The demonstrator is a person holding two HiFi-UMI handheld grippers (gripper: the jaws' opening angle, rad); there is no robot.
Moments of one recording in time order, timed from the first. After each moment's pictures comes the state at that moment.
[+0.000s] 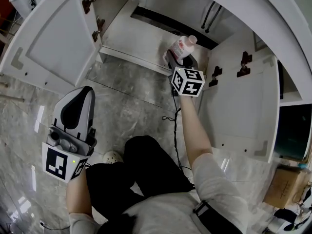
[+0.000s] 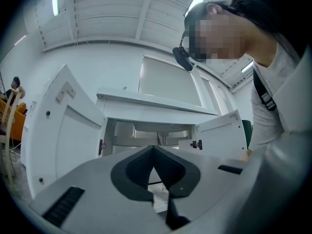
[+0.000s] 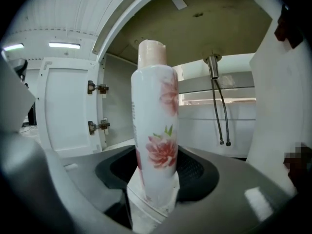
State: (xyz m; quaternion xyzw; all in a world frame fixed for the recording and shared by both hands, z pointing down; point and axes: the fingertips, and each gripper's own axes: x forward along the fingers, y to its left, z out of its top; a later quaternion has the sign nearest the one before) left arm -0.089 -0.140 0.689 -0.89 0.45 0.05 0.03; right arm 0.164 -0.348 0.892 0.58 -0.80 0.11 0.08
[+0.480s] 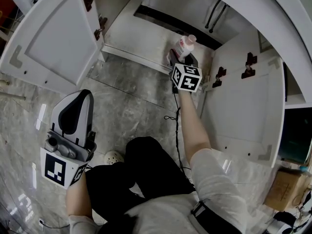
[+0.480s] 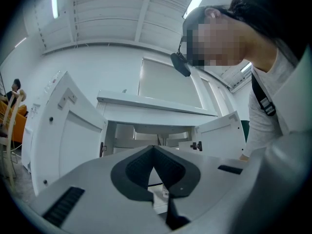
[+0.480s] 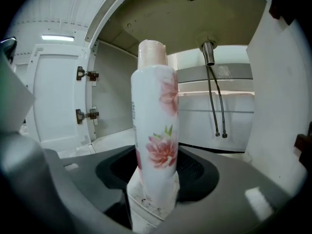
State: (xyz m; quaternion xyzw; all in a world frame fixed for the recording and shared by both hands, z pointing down) left arm -0.091 -0.132 0.683 -0.89 0.45 0.06 0.04; right arm 0.176 -0.372 0.935 0.61 -0.78 0.12 0.10
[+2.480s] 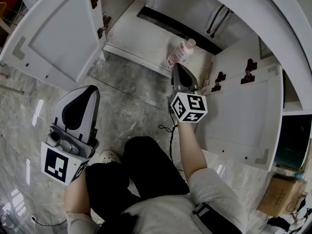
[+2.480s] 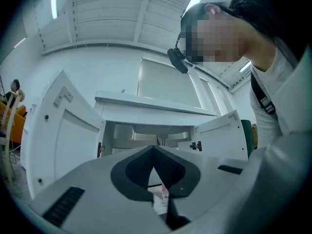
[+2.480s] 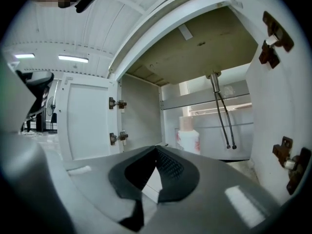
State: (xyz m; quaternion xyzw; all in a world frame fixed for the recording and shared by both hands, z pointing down) left arm -0.082 -0.134 0.685 -0.89 0.45 0.06 0.04; right arm 0.137 -0.280 0.859 0.56 -0.83 0.08 0.00
